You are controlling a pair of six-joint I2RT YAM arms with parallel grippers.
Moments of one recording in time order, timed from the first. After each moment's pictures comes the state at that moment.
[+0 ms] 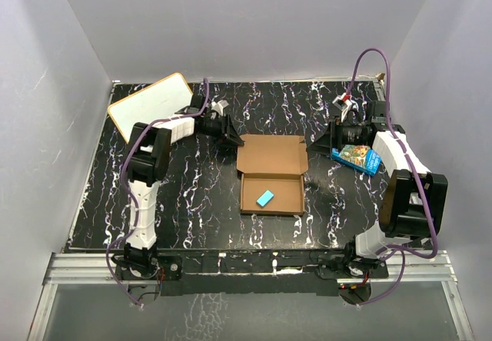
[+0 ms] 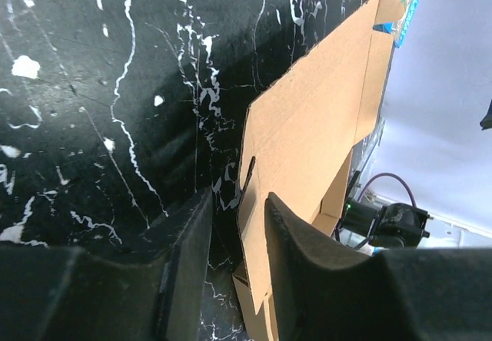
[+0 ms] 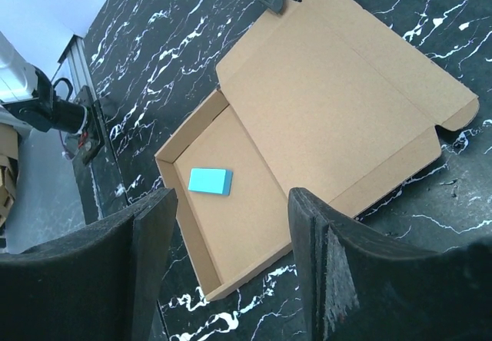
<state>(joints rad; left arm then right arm) -0.30 2.27 1.57 -0.28 0.87 -0.50 -0.17 1.54 1.08 -0.54 -1.21 -0.31</state>
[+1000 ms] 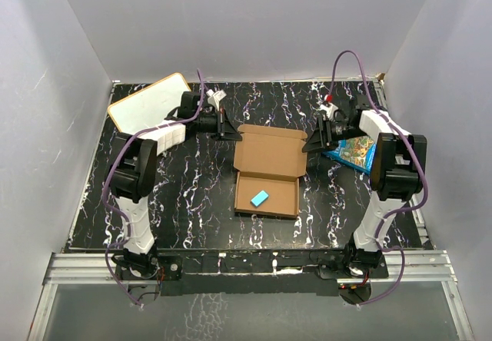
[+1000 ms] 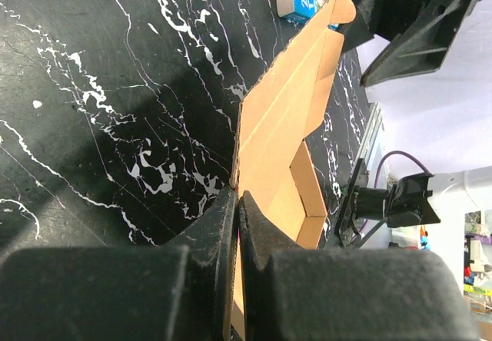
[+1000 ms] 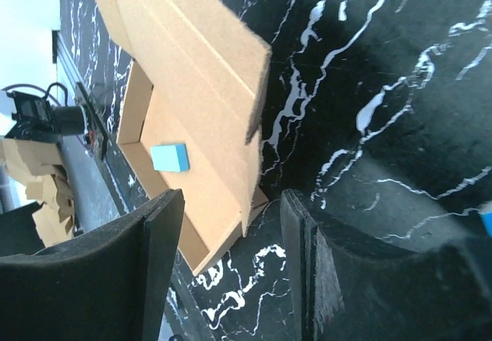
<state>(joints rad) -0.30 1.99 1.33 -0.02 0.91 -0.46 -0.13 1.92 1.37 -0.81 -1.03 -0.29</state>
